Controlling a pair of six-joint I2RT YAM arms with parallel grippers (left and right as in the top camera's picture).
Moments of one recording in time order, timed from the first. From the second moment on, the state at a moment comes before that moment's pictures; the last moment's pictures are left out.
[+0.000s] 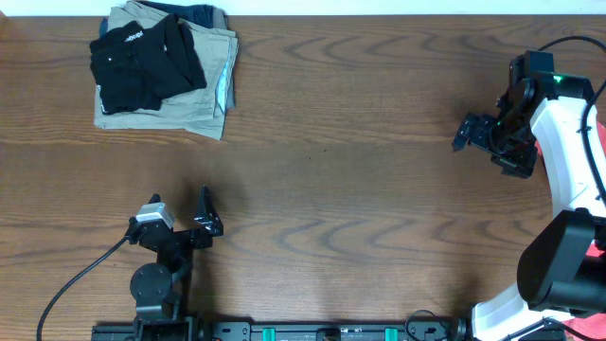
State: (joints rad) left arm 0.04 0.01 0.01 -0.10 0.02 -0.30; right arm -0.14 1.78 1.49 -1.24 -0.06 0.36
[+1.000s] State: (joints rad) left arm 0.04 0.01 0.02 -0.11 0.02 -0.30; right arm -0.03 1.34 1.42 -0.99 0.00 0.36
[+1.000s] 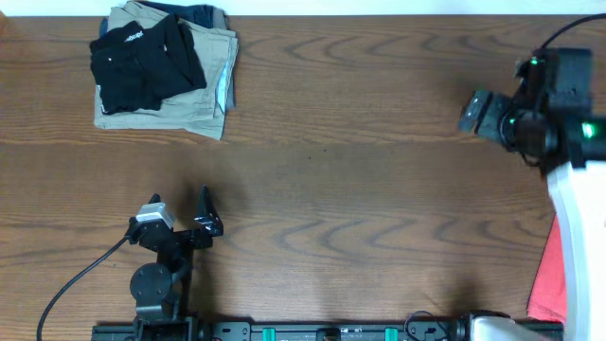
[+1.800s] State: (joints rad) left arm 0.04 0.01 0.02 -0.11 0.02 -0.30; right arm 0.02 0.32 0.07 0.18 -0.11 0.38
